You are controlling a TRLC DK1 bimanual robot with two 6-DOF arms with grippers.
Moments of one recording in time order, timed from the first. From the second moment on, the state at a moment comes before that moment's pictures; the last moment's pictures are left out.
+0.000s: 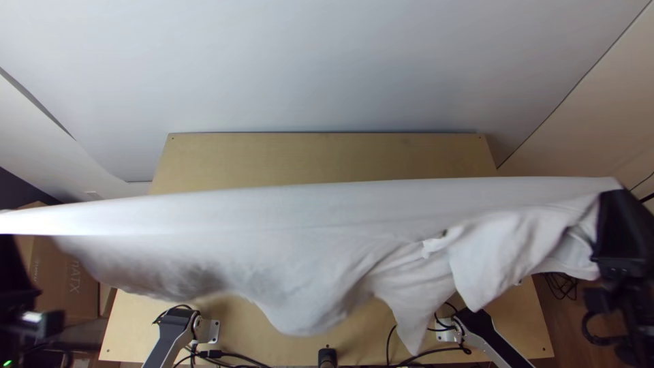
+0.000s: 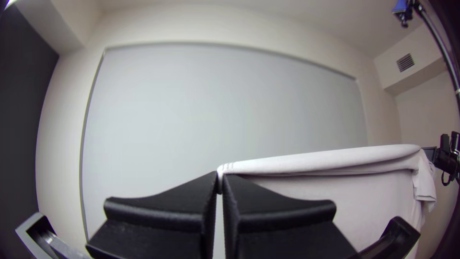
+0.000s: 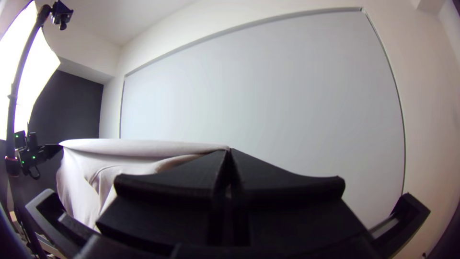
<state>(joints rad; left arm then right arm) -0.05 0.52 1.66 -0.71 -0.10 -0.03 0.45 0.61 1.55 -0.51 0.04 0.09</state>
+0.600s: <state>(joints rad) -0.08 0.68 0.66 -0.31 -0.04 -0.14 0.50 0.83 0.68 -0.12 0.00 0.37</state>
